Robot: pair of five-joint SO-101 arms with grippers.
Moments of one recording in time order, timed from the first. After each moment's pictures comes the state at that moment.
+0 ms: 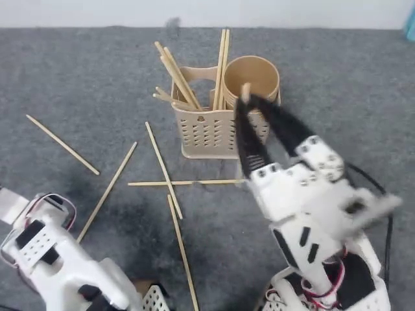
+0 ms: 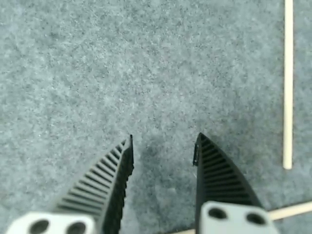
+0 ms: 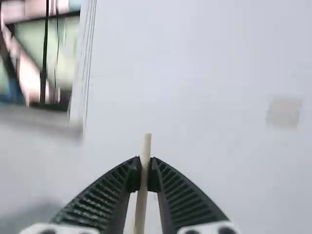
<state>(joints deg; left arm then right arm) -56.6 -38.8 74.4 34.9 13.6 -33.2 -76.4 43.6 17.4 -0.4</state>
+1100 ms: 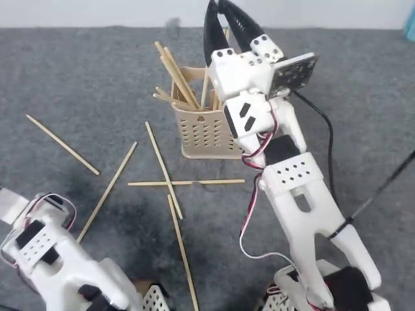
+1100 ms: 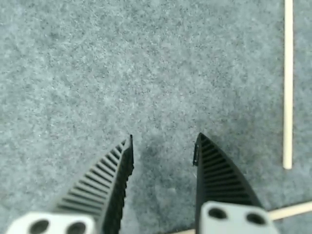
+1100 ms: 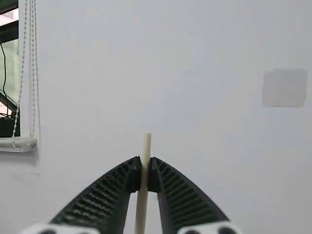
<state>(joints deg) -56.6 -38.8 74.4 34.9 13.6 -26.9 -20.1 29.7 -22.6 -5.3</state>
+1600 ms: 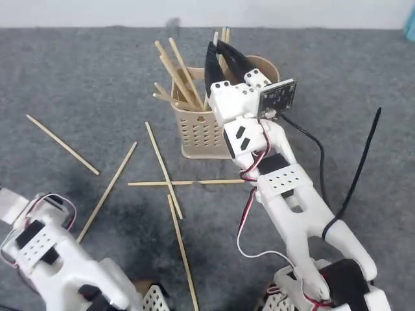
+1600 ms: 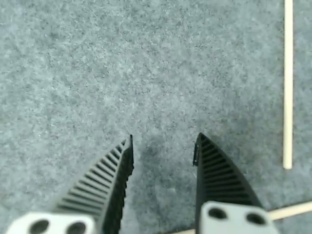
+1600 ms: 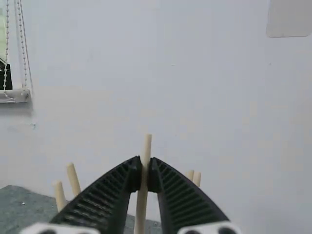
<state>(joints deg) -56.6 -38.8 74.4 34.9 13.6 -26.9 -17.2 44.7 -31.8 -5.4</state>
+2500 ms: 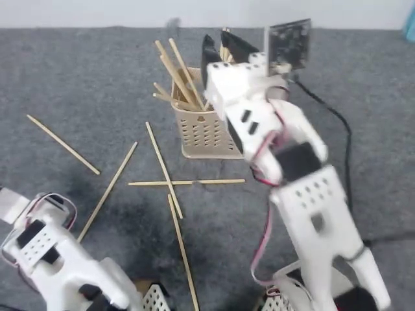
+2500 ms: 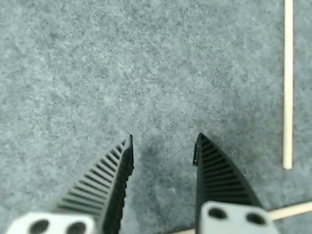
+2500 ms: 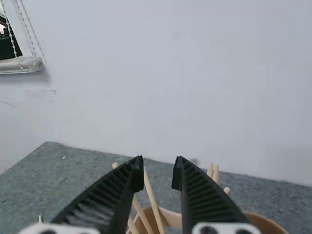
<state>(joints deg) -56.6 -38.8 74.4 34.9 13.6 -29.9 -33.1 13.7 34.6 -11.8</state>
